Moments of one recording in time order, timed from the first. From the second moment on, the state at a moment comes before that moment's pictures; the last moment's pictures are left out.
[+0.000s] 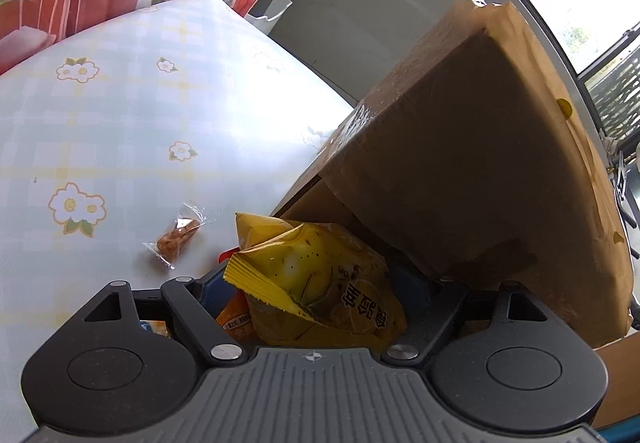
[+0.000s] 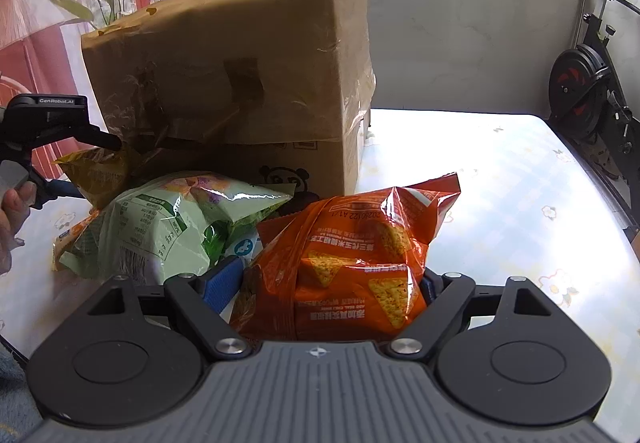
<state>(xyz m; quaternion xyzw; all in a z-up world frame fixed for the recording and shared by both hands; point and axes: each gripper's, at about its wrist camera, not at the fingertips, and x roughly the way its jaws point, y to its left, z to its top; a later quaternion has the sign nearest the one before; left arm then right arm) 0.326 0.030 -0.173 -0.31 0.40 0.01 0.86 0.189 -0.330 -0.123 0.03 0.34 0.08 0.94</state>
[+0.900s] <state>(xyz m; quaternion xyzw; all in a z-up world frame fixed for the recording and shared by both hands) 0.245 0.046 -0.095 -0.17 0.29 -0.05 0.94 0.182 -0.342 -0.096 0.05 0.30 0.06 0.95</state>
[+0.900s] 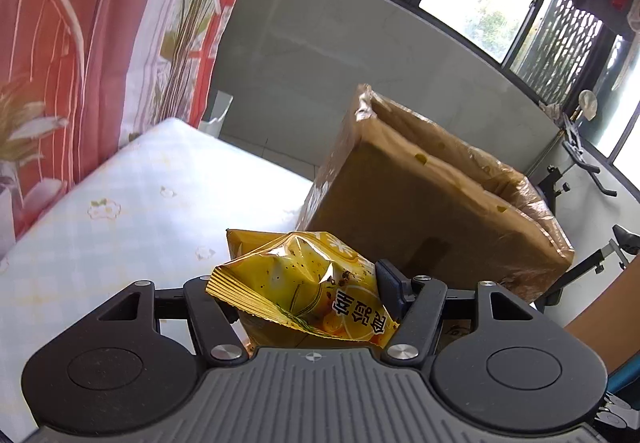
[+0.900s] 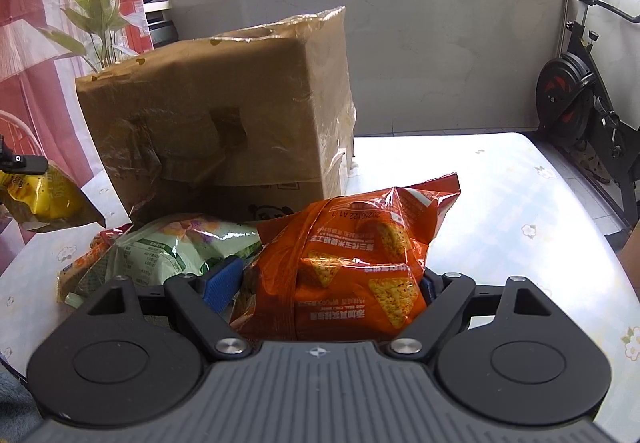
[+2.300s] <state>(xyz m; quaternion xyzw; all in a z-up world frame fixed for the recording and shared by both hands) 0.396 -0.046 -0.026 -0.04 0.20 -0.13 0.97 0.390 -0.277 0.004 0.05 0.24 0.15 0.96</state>
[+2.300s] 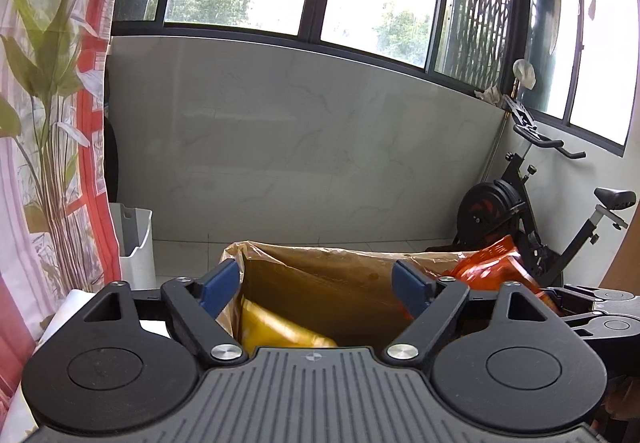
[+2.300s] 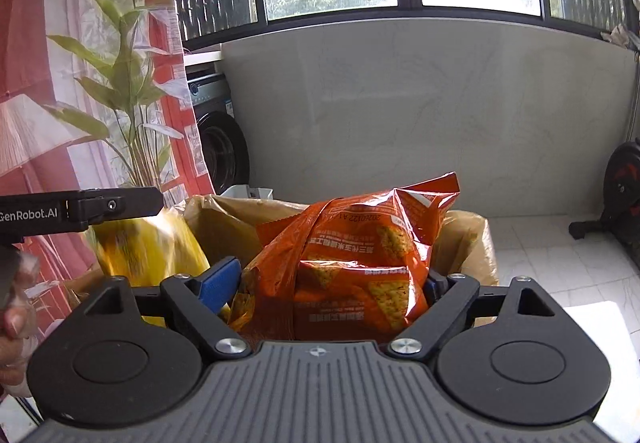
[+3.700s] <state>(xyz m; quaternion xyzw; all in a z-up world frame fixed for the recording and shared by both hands) 0.238 0.064 -0.094 -0.08 0.23 0.02 0.97 0.223 -0.364 -0.093 0.03 0.21 0.07 0.98</state>
